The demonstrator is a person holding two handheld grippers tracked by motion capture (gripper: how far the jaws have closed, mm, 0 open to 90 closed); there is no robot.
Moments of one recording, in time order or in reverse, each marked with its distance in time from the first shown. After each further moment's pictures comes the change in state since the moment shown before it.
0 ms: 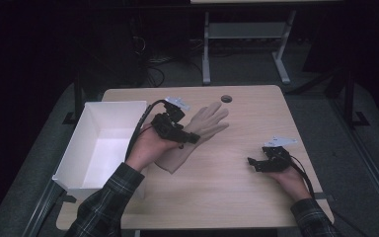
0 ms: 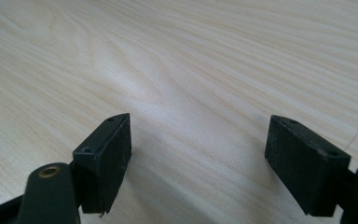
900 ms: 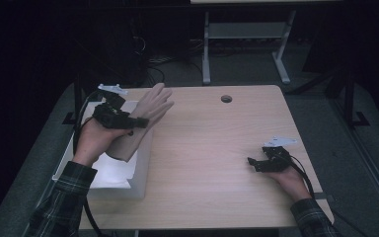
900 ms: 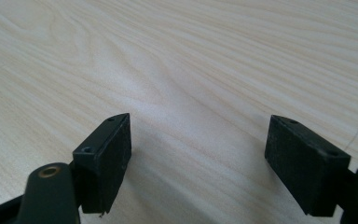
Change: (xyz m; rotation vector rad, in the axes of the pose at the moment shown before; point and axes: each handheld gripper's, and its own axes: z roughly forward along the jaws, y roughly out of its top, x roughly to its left) left arm 0.062 -0.057 -0.102 -0.092 0.191 -0.162; right arm 0.000 0.000 0.000 -0.001 -0.001 0.001
